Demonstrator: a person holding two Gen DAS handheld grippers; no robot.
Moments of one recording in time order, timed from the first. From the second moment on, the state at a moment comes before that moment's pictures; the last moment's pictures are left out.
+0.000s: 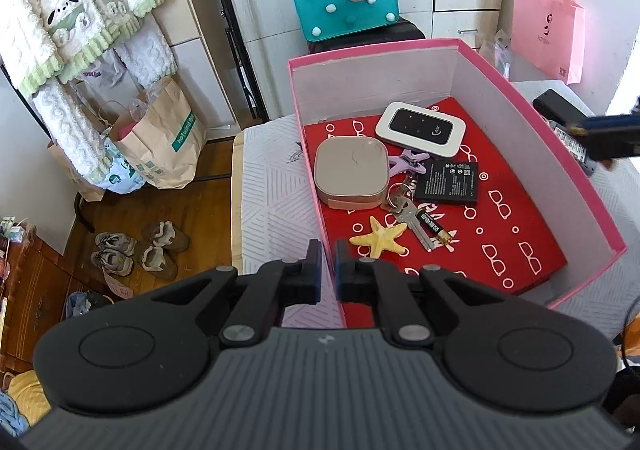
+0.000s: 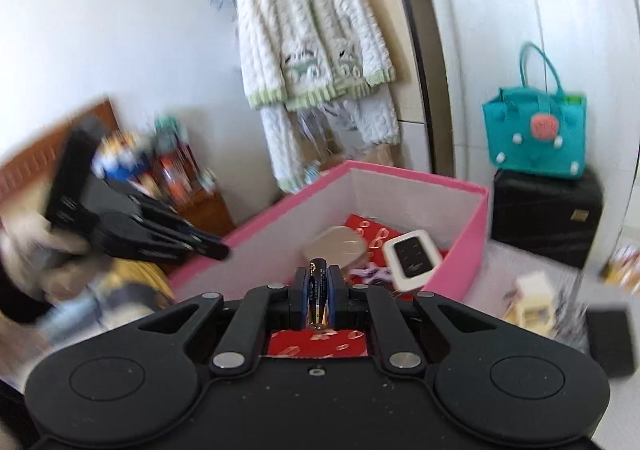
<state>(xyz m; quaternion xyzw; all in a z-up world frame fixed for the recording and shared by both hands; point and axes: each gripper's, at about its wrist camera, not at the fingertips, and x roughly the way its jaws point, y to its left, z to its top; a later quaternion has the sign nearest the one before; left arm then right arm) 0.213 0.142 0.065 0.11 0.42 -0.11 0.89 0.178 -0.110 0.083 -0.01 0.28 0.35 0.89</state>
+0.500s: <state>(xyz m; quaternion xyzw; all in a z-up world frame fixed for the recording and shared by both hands) 0.211 0.160 0.072 0.06 0.40 -0.13 0.91 0.212 -0.090 0.075 -0.09 0.29 0.25 0.92</state>
